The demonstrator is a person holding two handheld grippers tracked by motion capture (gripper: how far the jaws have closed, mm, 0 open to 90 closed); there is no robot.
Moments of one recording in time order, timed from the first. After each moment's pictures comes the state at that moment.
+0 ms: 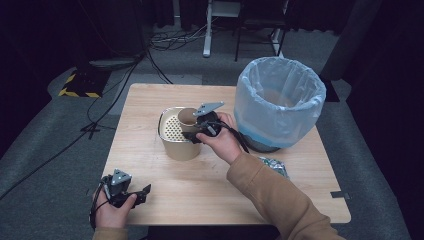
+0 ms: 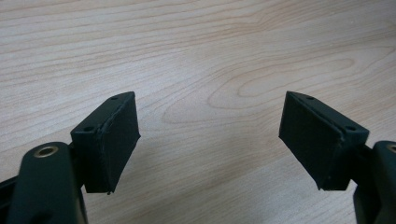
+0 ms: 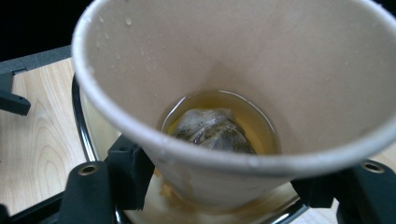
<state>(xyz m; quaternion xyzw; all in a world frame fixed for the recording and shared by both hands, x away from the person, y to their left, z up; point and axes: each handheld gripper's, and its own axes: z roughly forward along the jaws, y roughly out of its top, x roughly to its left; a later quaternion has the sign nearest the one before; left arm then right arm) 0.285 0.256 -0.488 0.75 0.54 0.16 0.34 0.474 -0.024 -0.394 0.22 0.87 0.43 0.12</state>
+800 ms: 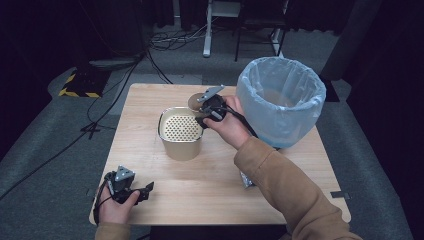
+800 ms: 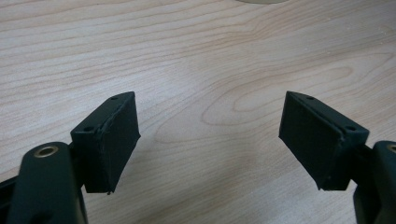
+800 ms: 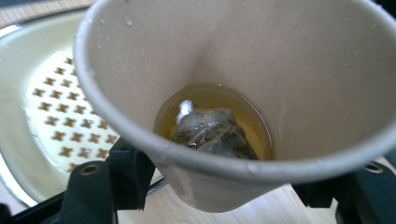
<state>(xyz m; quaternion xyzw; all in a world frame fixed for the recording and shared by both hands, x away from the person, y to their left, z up) 0.296 0.250 -0.489 0.75 0.54 0.15 0.35 0.495 -0.037 -0.350 0.21 0.90 0.32 0.22</state>
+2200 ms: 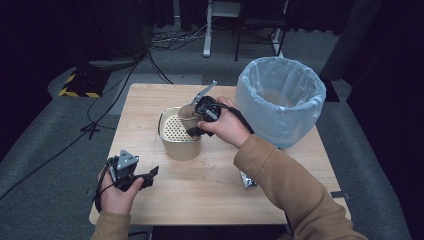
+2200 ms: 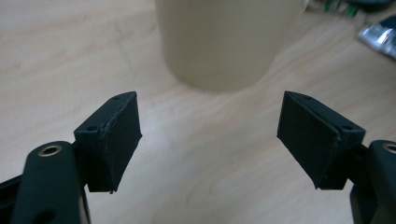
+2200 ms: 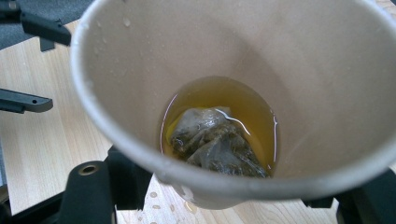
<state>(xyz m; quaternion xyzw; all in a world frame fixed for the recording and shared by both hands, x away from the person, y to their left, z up) 0.317 0.228 -0.425 0.76 0.48 0.21 0.39 0.483 -0.021 -0.337 0.19 0.93 0.31 0.04</state>
